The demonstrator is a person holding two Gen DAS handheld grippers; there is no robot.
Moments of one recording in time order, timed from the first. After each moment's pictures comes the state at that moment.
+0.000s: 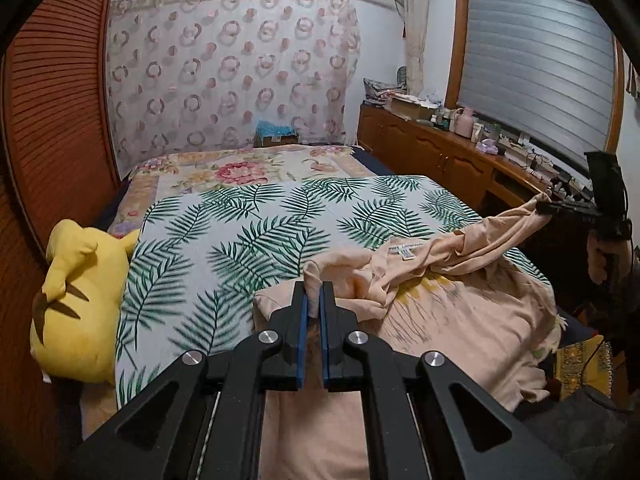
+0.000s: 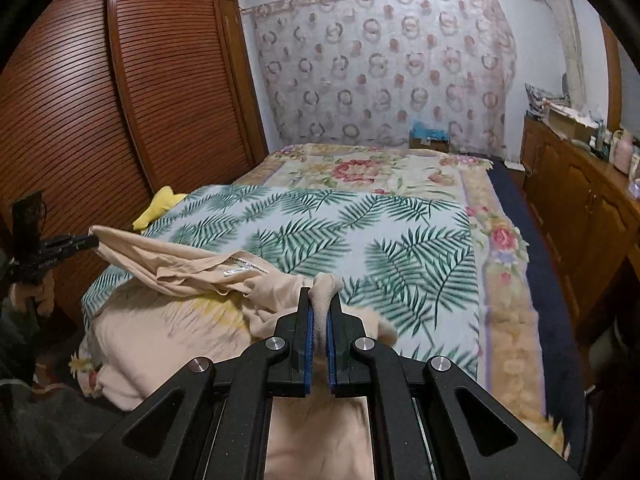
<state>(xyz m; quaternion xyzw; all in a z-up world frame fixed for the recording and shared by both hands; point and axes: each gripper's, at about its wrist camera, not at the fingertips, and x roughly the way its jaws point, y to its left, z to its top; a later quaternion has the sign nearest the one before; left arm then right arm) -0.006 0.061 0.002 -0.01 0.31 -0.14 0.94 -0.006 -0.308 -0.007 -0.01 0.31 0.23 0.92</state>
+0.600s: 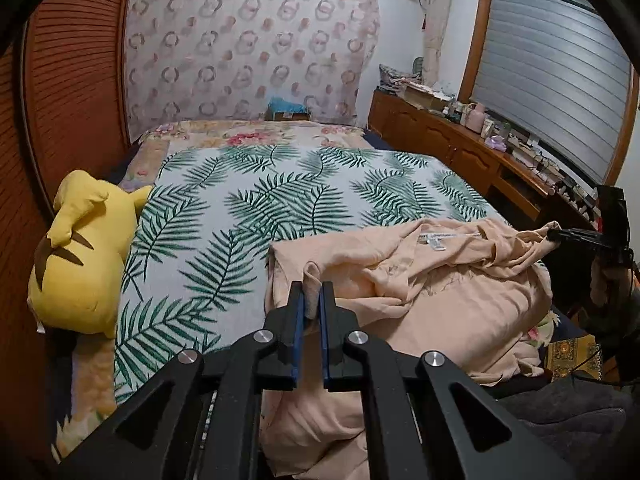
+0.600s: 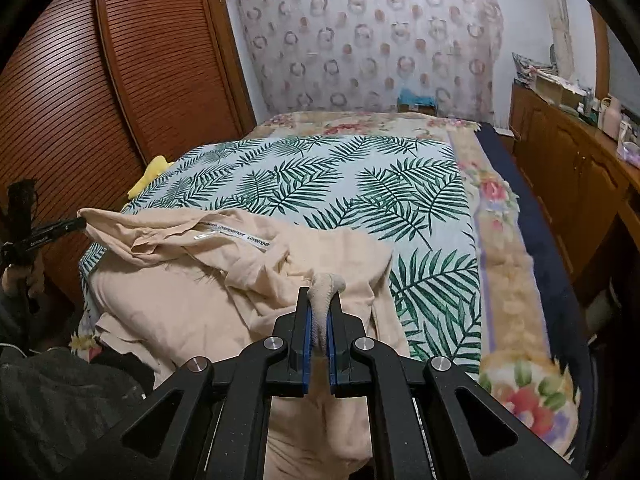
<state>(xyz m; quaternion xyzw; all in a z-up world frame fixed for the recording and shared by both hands) -0.033 0.079 -0.023 -0.04 0.34 -0.12 0.93 -0.030 -0.309 -0.020 0.00 0.36 0.20 0.91</state>
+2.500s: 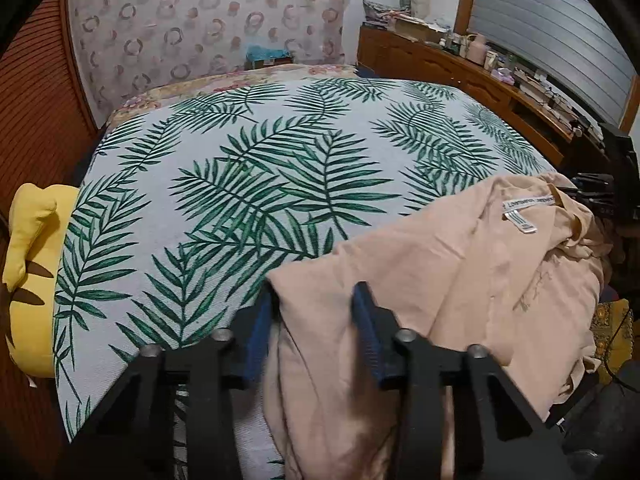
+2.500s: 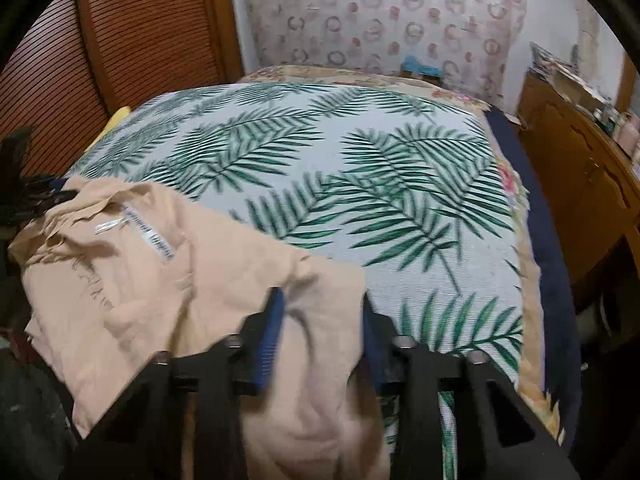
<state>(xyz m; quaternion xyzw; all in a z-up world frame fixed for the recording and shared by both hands) 0.090 0.055 -0.096 0.03 0.44 -0.15 0.89 0.086 -0.262 -0.073 -0.07 0.43 0.19 0.88</state>
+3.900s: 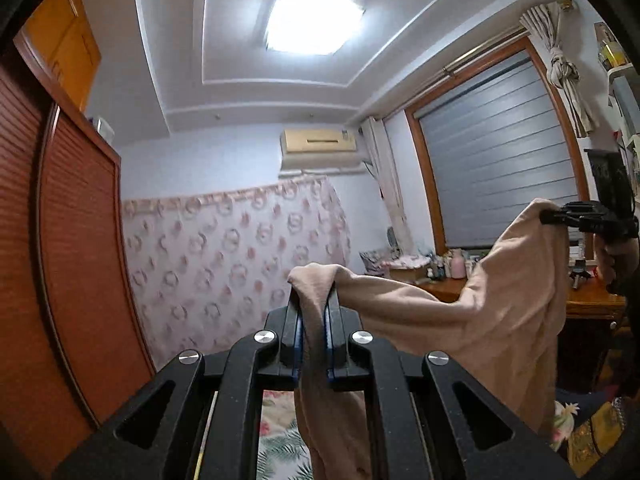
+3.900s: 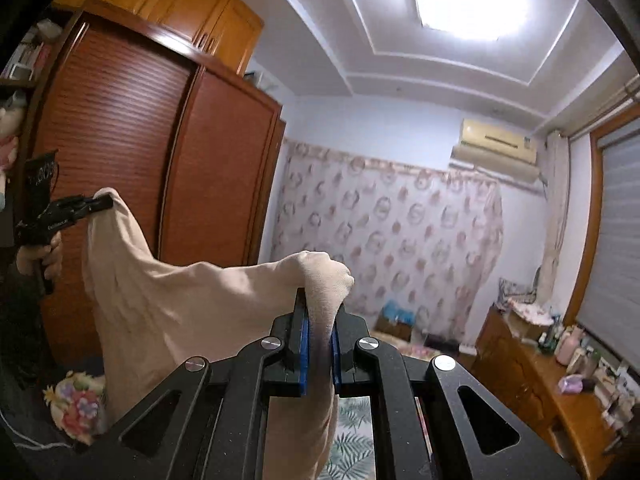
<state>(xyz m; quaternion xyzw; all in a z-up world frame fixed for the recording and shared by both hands) -0.087 0.080 0.332 0.07 -0.02 -0.13 0.99 -0.159 -0.301 0.376 -0.12 0.03 0.21 0.97</state>
